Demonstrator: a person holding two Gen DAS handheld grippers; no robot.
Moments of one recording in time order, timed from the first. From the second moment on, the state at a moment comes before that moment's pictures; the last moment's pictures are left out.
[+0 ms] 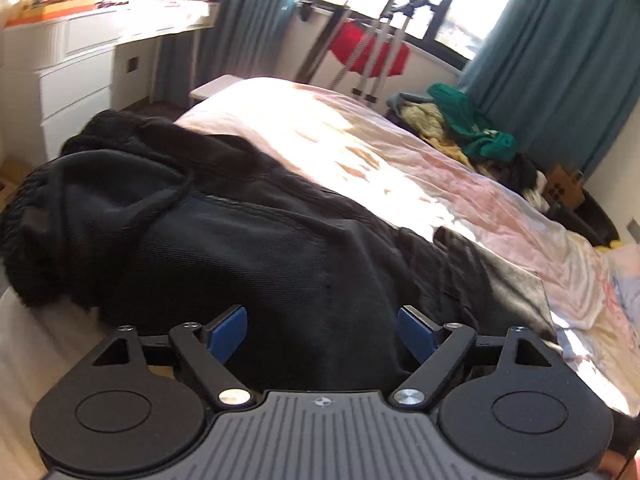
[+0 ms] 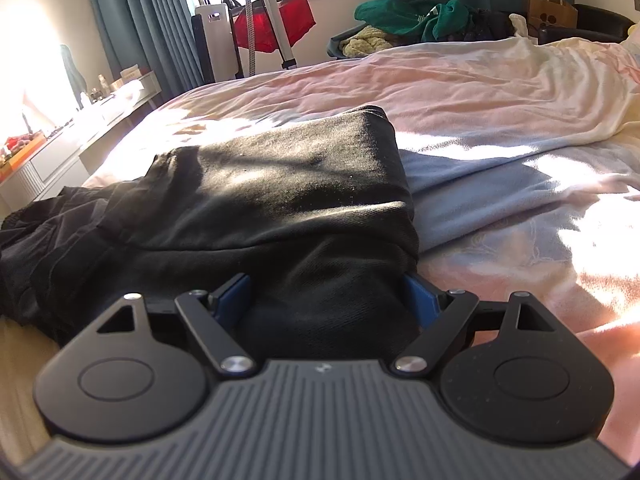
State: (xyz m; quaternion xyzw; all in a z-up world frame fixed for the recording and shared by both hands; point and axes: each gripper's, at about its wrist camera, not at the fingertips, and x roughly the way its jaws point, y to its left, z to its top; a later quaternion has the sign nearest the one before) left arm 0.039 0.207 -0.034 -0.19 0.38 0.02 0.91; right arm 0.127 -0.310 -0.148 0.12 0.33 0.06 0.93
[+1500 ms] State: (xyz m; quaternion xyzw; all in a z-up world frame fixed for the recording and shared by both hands) left arm 0.050 0.325 -0.050 -0.30 0.23 0.23 0.90; right arm 0.119 -0.265 -0.152 0.03 0.30 0.06 0.95
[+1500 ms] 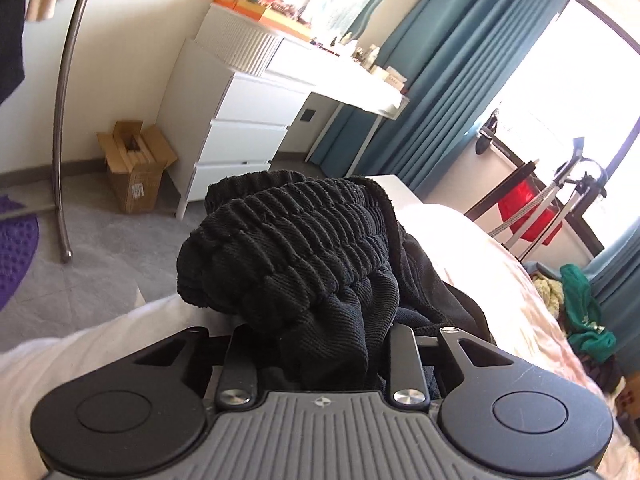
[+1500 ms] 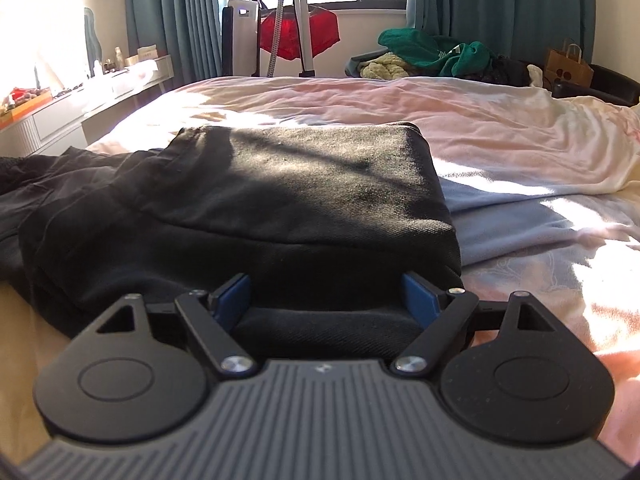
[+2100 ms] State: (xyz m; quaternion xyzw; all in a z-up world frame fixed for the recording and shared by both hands) left arm 0.036 0.166 0.057 -0.12 0.10 0.25 0.96; right arm 0.116 -0.272 -0.152 0.04 0.30 0.07 0.95
